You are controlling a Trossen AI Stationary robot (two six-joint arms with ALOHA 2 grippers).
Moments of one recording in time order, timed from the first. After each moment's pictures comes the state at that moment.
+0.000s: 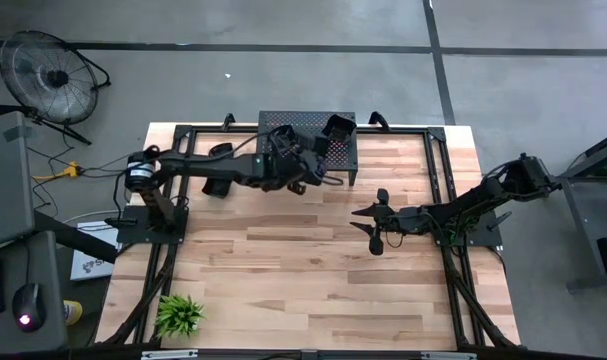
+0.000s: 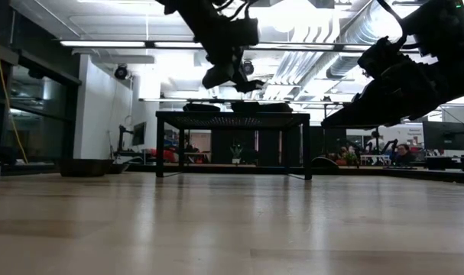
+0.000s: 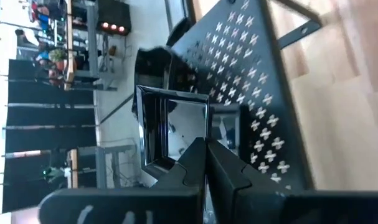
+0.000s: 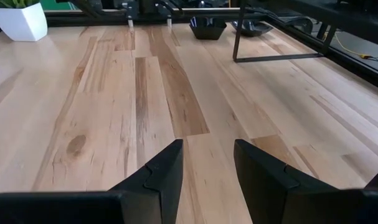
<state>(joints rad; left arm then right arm) 0.11 1.75 1.42 -0.31 -0.65 0.85 0.21 1.34 0.15 0.88 0.39 0.13</state>
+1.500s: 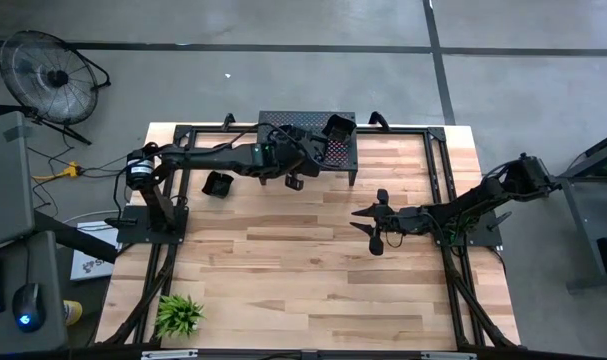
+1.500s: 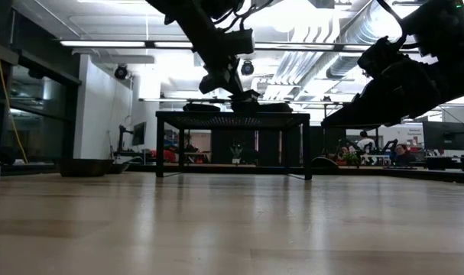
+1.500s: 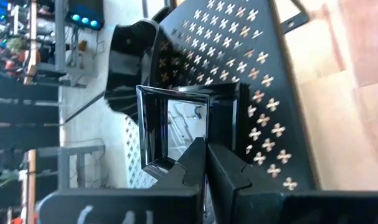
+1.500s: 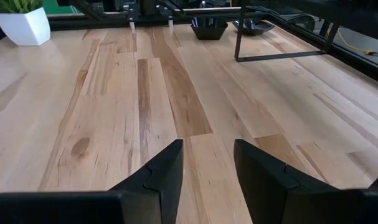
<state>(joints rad) 0.20 1.75 1.42 -0.36 -0.50 0.79 0.21 1.34 0.15 0.88 0.39 0.15</state>
